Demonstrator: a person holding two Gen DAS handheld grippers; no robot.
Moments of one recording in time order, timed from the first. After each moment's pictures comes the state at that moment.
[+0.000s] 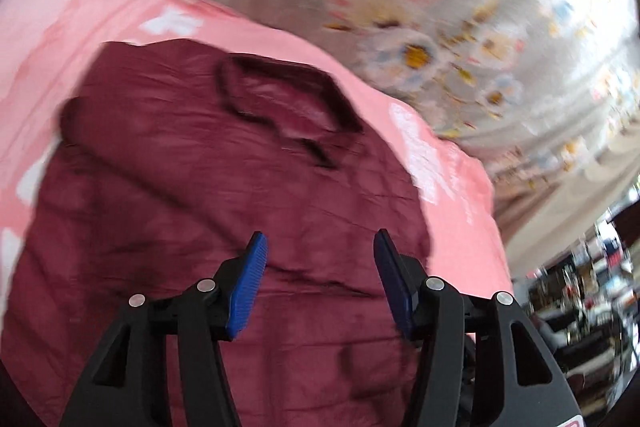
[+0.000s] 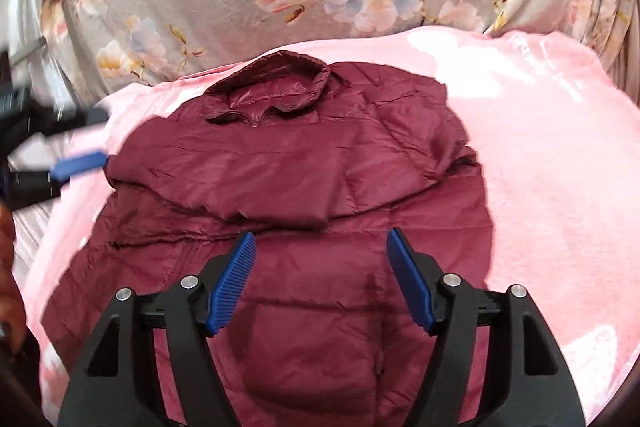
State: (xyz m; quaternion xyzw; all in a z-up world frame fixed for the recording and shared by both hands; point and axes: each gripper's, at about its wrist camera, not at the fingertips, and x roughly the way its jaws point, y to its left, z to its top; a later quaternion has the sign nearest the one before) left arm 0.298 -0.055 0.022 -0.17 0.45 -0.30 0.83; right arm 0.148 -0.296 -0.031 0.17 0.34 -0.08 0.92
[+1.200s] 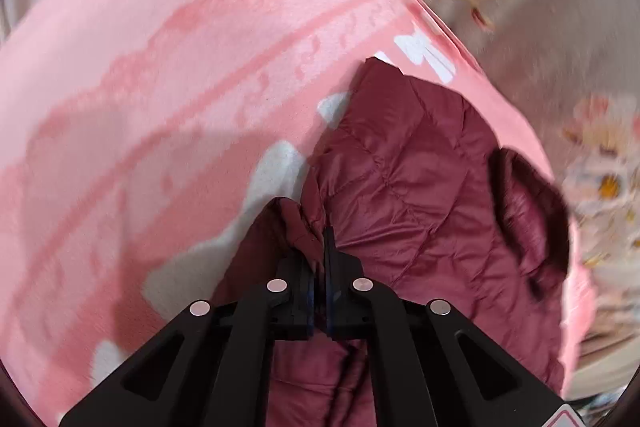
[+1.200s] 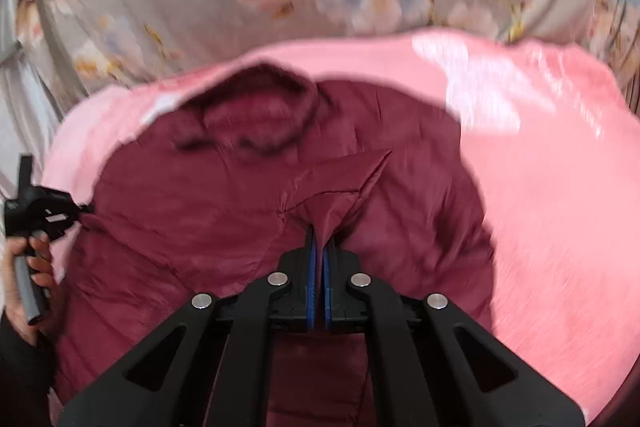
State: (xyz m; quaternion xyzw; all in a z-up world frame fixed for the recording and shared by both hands) left arm 0.424 0.055 -0.070 -0.21 0.49 -0.03 0.85; right arm 0.217 -0.331 -0.047 0.14 0.37 -0.11 0.91
